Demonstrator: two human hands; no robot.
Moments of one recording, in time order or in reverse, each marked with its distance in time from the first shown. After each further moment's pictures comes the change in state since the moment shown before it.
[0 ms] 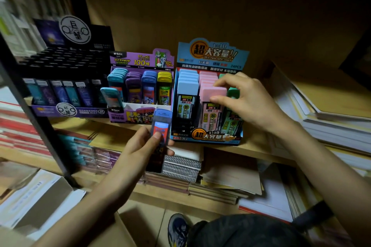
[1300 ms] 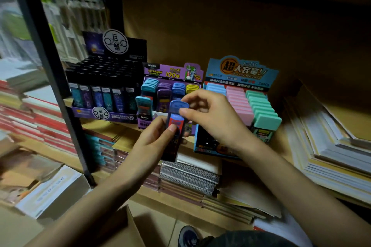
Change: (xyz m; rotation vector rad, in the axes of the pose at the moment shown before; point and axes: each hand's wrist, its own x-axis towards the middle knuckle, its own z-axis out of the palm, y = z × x) left_hand 0.007 0.031 -0.025 -0.030 -0.017 0.204; right_hand 0.025 -0.089 0.066 0.582 -0.175 0.065
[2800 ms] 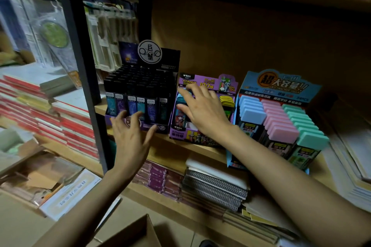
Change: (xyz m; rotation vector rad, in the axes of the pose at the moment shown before) left_hand 0.038 -0.049 -0.127 1.046 0.516 0.049; right_hand 0.095 0.033 0.072 -1.185 -0.056 -0.220
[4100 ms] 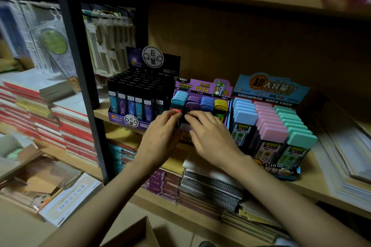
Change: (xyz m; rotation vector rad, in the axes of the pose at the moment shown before) left_hand 0.003 0.048 0.011 0.093 -0.097 0.576; right_hand -0.066 -0.002 0.000 0.178 0.008 -0.030
